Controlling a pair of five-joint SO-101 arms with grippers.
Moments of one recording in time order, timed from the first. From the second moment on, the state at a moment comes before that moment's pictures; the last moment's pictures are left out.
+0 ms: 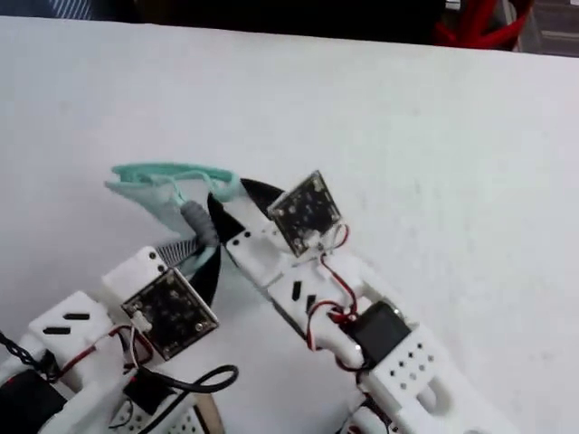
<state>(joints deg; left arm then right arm) 31.8 -81.1 36.0 84.4 -27.8 -47.5 -55.1 52.9 24.9 3.6</state>
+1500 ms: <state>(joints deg) 25.4 -81.1 25.3 93.4 -32.1 -46.4 -43.0 53.1 19.8 3.6</state>
